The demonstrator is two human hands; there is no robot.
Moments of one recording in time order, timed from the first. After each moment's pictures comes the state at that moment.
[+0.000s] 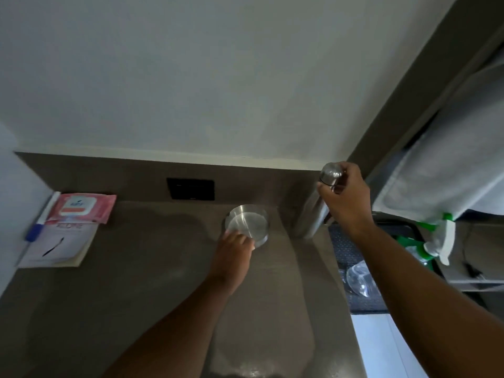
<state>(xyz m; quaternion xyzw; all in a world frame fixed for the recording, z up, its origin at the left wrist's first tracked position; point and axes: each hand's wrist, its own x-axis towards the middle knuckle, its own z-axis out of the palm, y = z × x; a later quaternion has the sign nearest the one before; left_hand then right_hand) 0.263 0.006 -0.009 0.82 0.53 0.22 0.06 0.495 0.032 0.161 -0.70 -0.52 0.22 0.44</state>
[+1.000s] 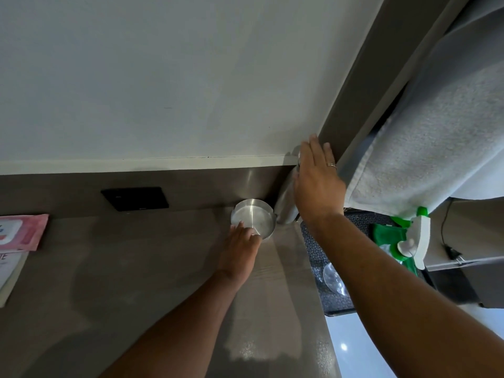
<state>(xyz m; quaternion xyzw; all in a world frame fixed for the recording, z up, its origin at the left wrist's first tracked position) 0.374 0.049 -0.046 0.85 0.49 0.16 0.10 0.531 0.080 0.131 -0.76 -0.62 -0.10 0.16</state>
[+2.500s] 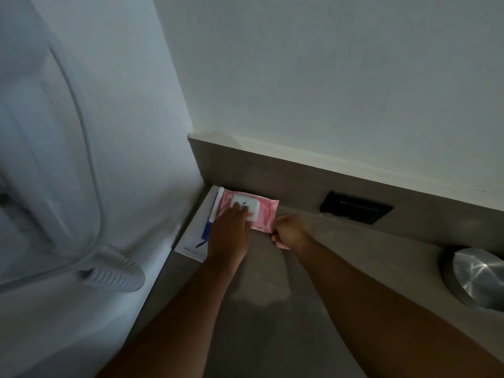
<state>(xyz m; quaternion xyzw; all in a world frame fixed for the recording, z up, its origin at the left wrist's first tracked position) -0.060 0.080 -0.028 0.63 0.75 0.17 0.10 0.078 0.147 -0.031 -0.68 -0.41 0.59 0.17</state>
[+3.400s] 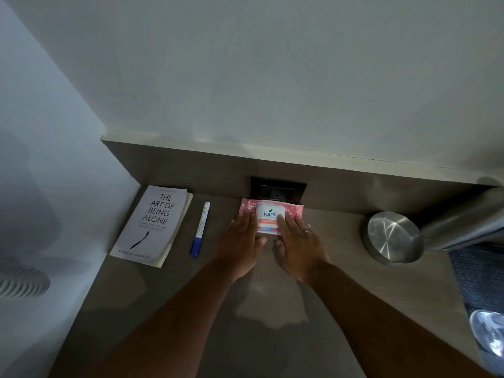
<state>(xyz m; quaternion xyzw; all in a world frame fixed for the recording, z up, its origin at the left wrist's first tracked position) 0.092 0.076 -0.046 0.75 0.63 0.05 0.18 0.273 0.080 -0.030 -0.57 -0.80 0.16 -0.02</state>
